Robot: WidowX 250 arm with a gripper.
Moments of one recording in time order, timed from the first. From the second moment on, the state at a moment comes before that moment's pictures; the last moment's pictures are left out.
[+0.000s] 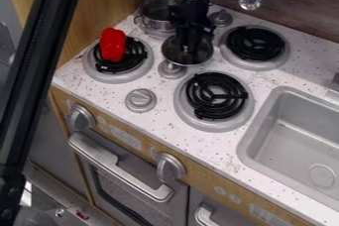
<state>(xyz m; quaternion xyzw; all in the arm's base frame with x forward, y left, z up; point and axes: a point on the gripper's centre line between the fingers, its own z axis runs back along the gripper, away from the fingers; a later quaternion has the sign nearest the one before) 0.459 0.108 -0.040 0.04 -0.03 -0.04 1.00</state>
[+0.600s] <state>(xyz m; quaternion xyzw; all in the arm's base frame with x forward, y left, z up) 0.440 0.099 -0.001 0.02 -0.04 -0.04 1.00</state>
